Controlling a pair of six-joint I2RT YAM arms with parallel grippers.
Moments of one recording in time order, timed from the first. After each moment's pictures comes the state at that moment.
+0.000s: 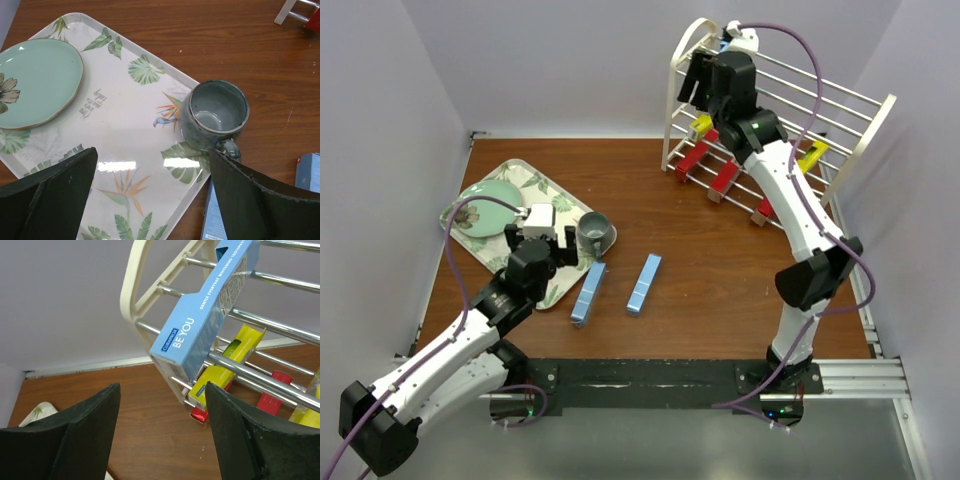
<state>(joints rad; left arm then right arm) -0.62 0.76 0.55 -0.15 -0.60 -0.20 0.45 1.89 2.20 -0.50 0.42 0.36</state>
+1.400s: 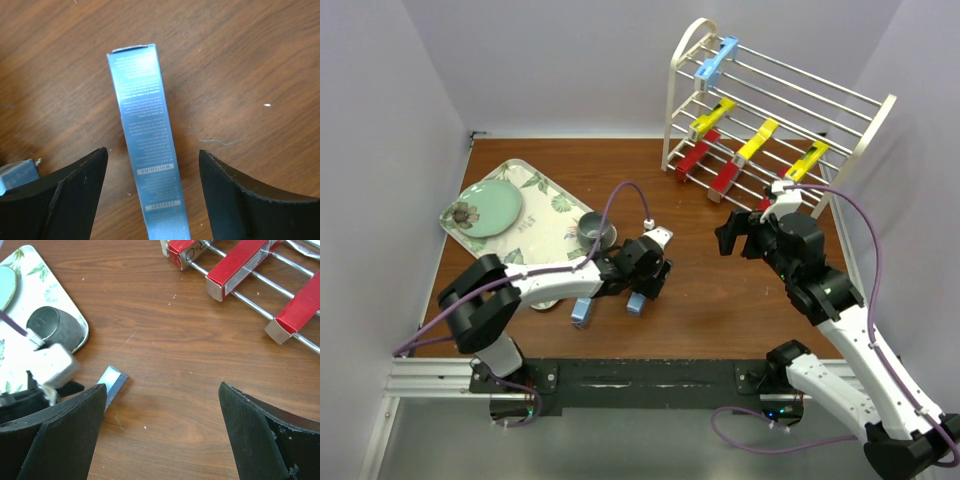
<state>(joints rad) -0.97 1.62 0.94 -0.23 -0.24 -0.36 0.45 0.76 0.86 -0.49 0.14 0.31</state>
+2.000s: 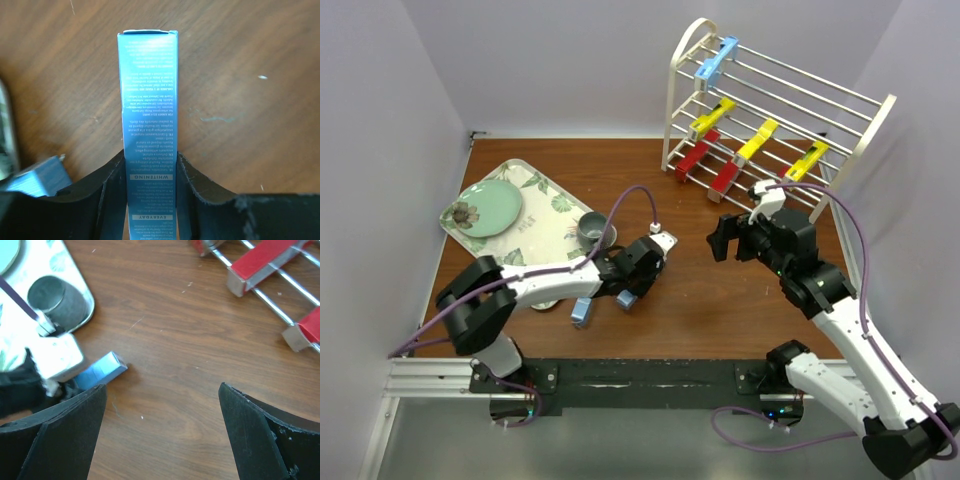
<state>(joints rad) -0.98 1.62 0.96 -0.29 -0.23 -0.24 0.45 0.81 0.86 -0.48 0.03 0.21</state>
